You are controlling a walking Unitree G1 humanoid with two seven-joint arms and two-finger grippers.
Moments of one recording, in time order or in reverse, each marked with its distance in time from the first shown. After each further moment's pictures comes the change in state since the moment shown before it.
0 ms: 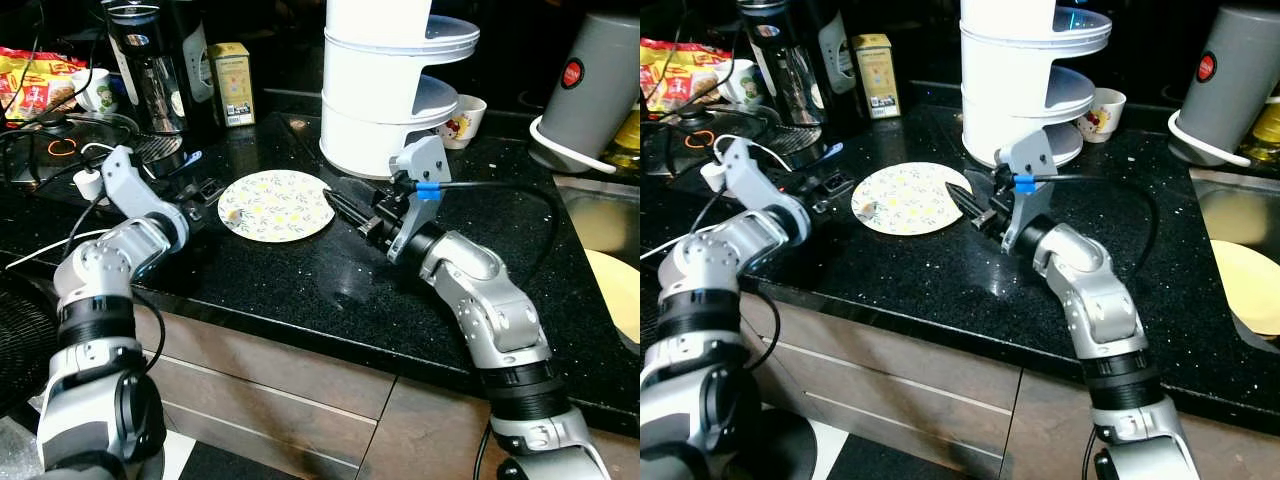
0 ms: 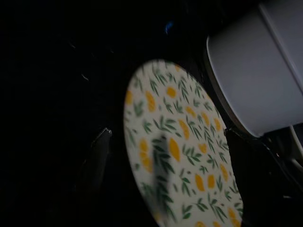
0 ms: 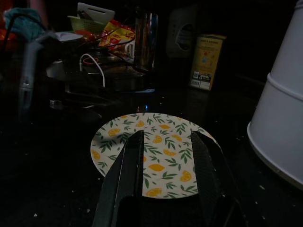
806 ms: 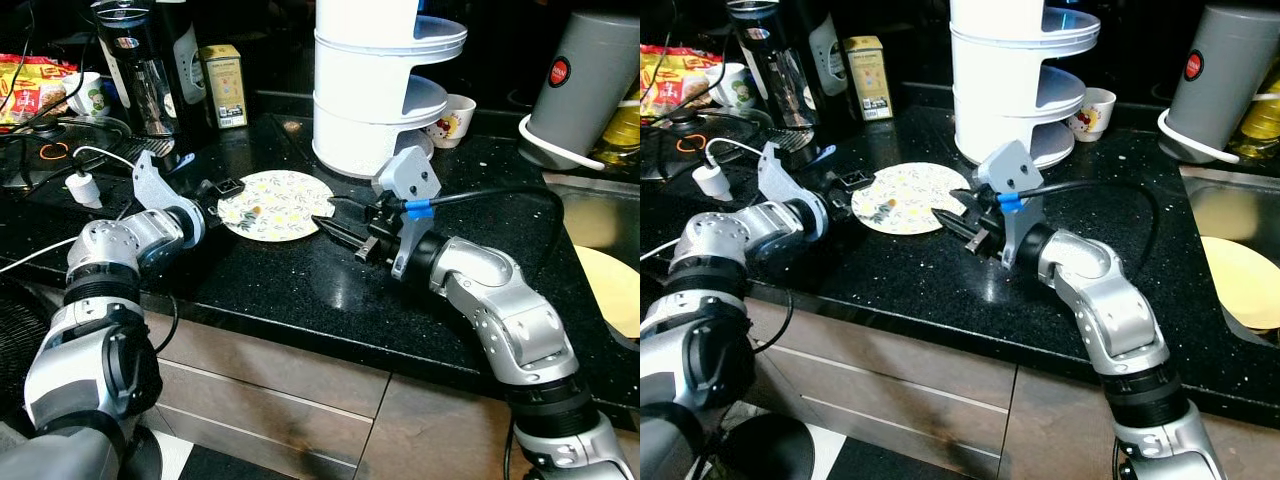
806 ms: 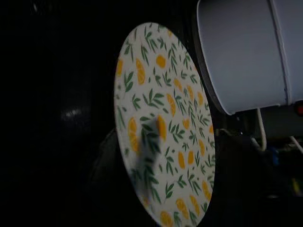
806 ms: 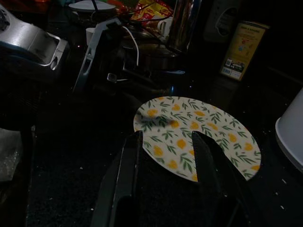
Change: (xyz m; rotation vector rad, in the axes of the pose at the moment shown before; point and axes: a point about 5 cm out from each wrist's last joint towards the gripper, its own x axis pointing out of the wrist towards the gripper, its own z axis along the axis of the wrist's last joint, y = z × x) left arm 0.010 0.003 -0.009 -0.177 0.185 -0.017; right arm -0.009 0.020 0.006 -0.077 0.107 0.160
